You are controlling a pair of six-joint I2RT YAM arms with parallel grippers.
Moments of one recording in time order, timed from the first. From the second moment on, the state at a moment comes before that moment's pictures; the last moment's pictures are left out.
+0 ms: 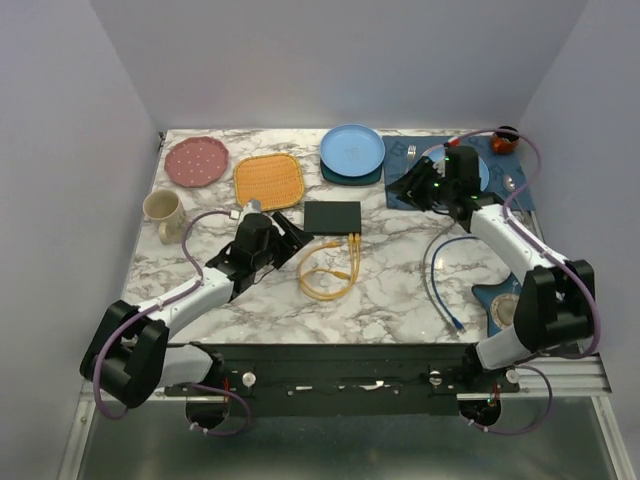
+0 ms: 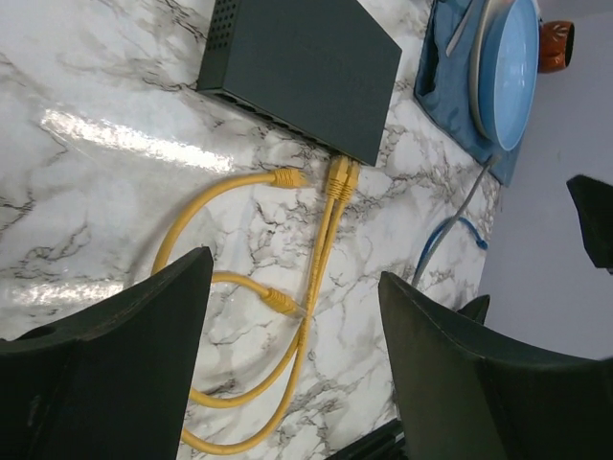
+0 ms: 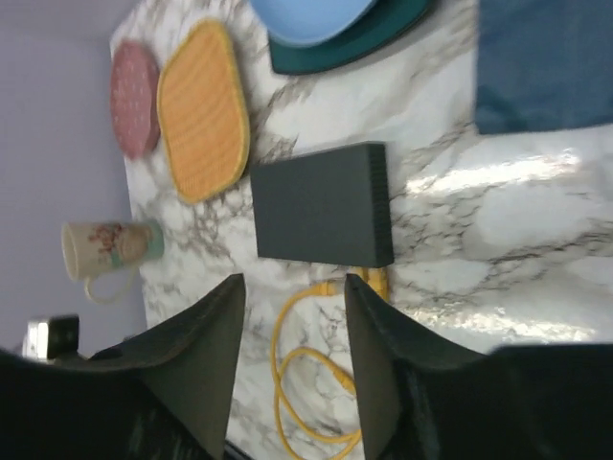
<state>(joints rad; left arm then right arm) -0.51 1.23 0.59 0.08 0.02 -1.11 0.17 1.48 1.08 -0.16 -0.31 0.81</state>
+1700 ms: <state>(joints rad) -0.50 1.75 0.74 0.44 0.22 -1.15 0.30 2.26 1.60 -0.13 -0.57 0.86</state>
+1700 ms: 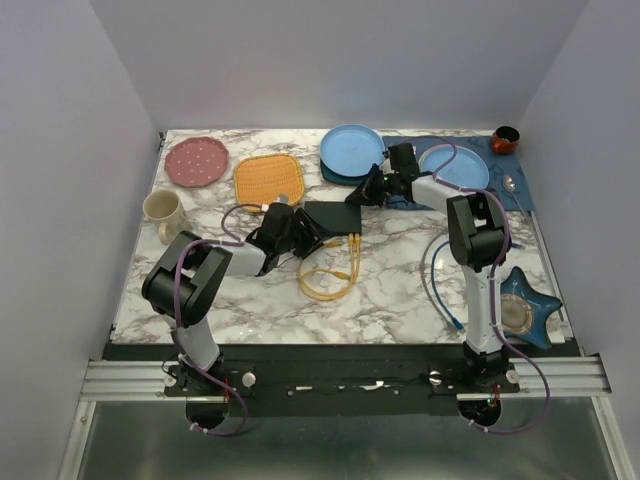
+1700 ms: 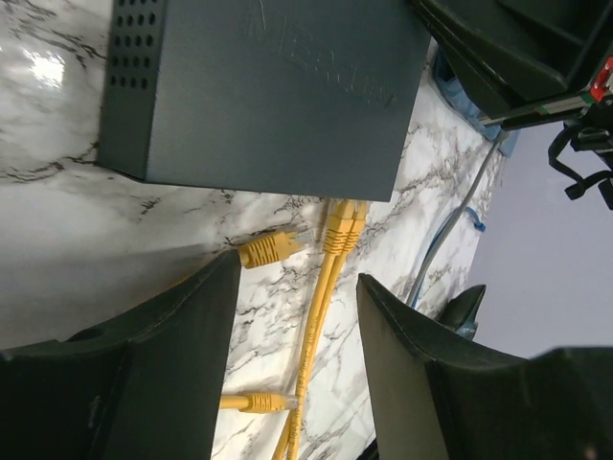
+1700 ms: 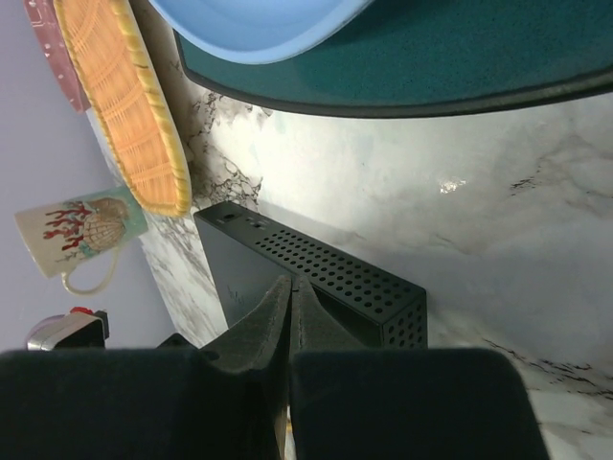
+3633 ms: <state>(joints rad) -0.58 1.72 0.67 0.56 0.30 -1.16 0.36 1.92 1.14 0.16 -0.60 0.90</state>
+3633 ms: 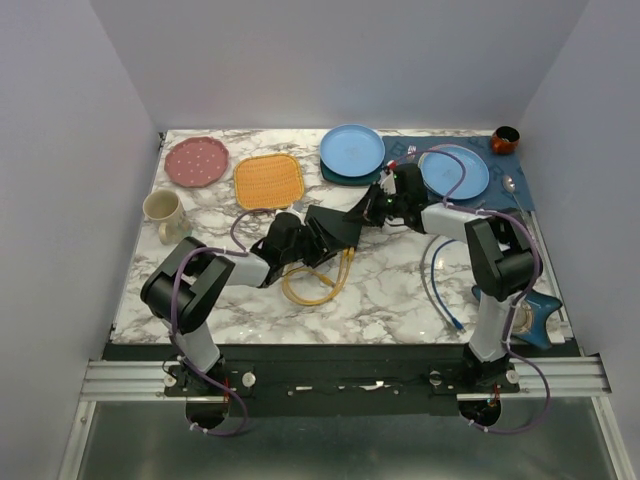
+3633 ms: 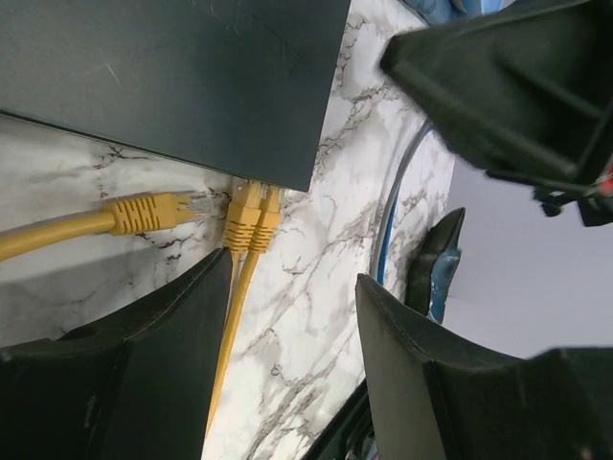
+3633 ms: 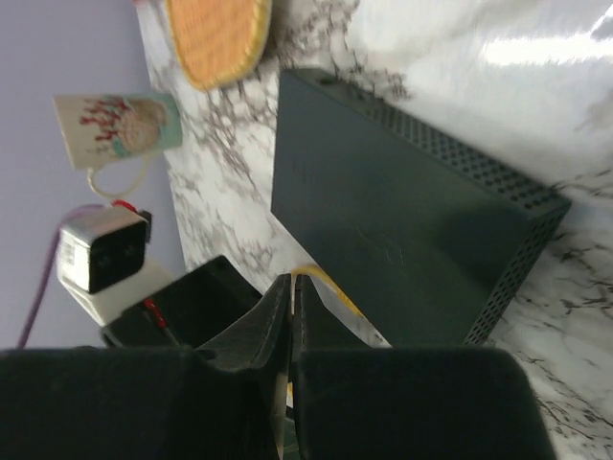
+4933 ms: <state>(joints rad) -0.52 1.73 0.70 0.41 0.18 -1.16 0.39 1.98 1.09 0.15 -0.60 0.88</state>
